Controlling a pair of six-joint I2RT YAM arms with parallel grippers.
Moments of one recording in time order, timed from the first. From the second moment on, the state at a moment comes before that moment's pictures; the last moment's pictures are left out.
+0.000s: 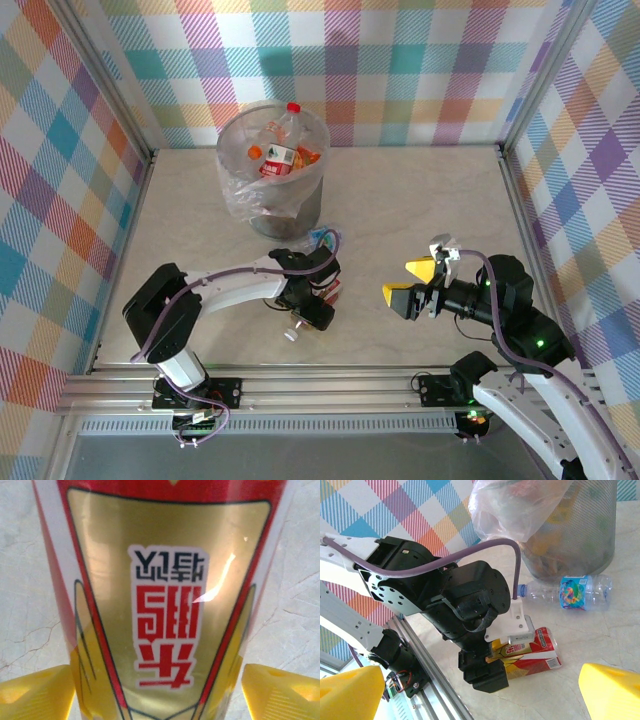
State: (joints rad) left arm -0.91 1.67 1.08 -0.85 0.04 -0.35; right arm 0.54 0.50 0.81 -0.63 -0.49 0.34
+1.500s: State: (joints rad) left arm -0.47 1.53 1.92 -0.95 0.08 -0.23; right arm 0.54 0.53 0.85 -0.56 -0.50 0.36
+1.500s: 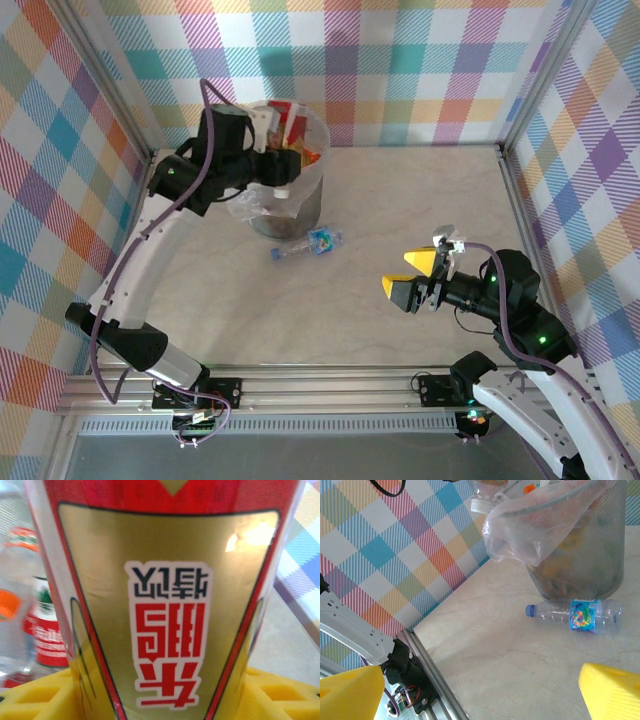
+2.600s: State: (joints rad) left arm -0.23 1.95 2.31 -1.19 -0.07 -0.10; right arm 0.54 0.58 0.82 -0.55 -0.47 0.35
